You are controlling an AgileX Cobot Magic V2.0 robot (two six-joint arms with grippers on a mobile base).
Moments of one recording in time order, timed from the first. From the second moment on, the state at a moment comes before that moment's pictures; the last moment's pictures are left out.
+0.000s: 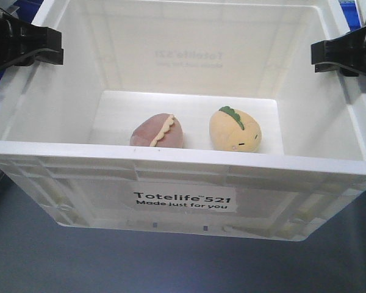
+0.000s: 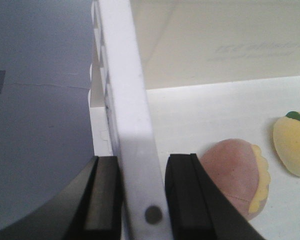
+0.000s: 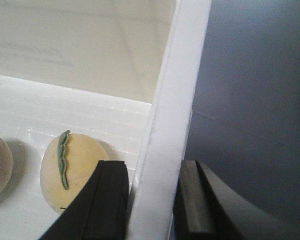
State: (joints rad) left arm -0.31 1.26 -1.33 -0.16 0.91 -0.06; right arm 0.26 1.19 -1.26 0.01 0.93 0.12
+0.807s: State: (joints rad) left arm -0.31 1.26 -1.33 -0.16 0.91 -0.06; right arm 0.26 1.19 -1.26 0.01 0.93 0.12
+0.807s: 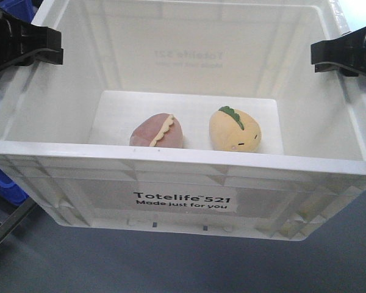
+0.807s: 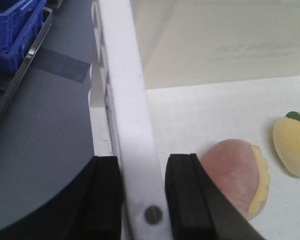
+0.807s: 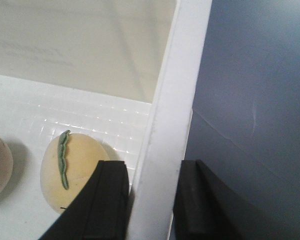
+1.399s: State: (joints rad) left arm -0.31 1.26 -1.33 -0.16 0.91 -0.06; right arm 0.26 1.19 -1.26 0.01 0.93 0.12
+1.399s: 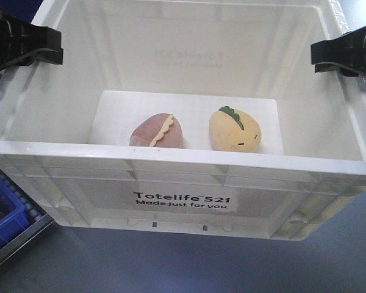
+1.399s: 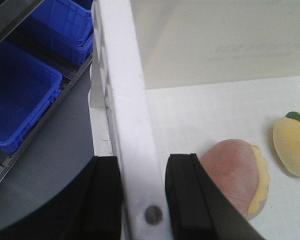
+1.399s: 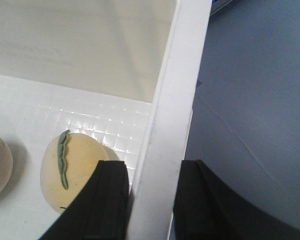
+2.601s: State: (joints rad) left arm -0.31 1.26 -1.33 -0.16 0.91 -0.06; right arm 0.26 1.19 -1.26 0.01 0.93 0.12
